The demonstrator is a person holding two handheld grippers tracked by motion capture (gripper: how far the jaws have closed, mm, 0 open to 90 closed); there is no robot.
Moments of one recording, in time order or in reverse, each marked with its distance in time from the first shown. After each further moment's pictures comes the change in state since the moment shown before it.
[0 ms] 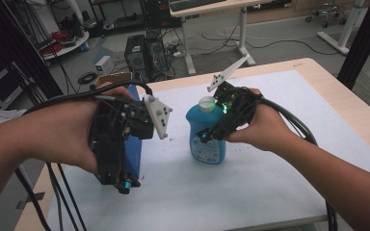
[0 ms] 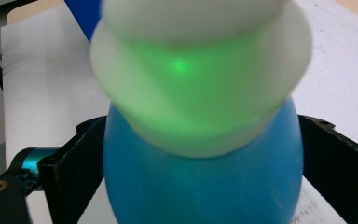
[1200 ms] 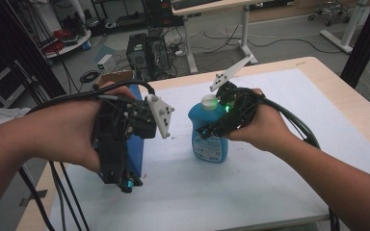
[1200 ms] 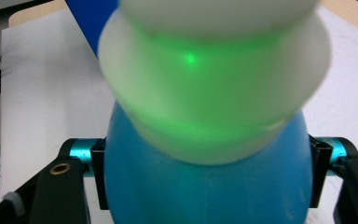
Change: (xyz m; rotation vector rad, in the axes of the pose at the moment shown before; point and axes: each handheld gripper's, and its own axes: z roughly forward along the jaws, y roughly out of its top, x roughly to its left) left arm 0.000 -0.001 0.003 0.005 -0.003 -0.005; right arm 0.000 -0.002 0.003 -0.038 0.001 -0.028
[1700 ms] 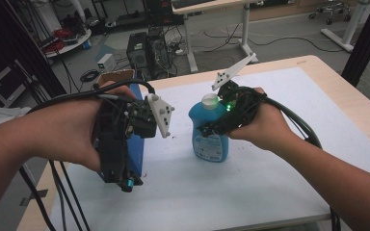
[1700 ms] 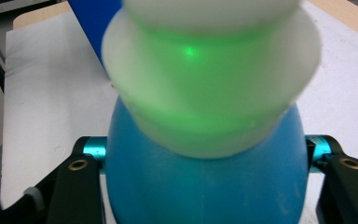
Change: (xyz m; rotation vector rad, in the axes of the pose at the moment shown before) left arm 0.002 -0.001 0.001 0.003 -0.001 -0.004; right arm -0.001 -0.001 -0.001 -0.015 0.007 -0.006
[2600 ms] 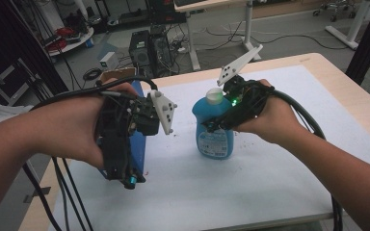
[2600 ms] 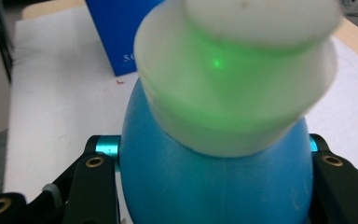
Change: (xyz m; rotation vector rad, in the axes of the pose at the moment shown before) left arm 0.001 0.004 -0.001 0.002 -0.003 -0.004; right arm 0.000 0.006 -0.016 -0.004 0.020 -0.086
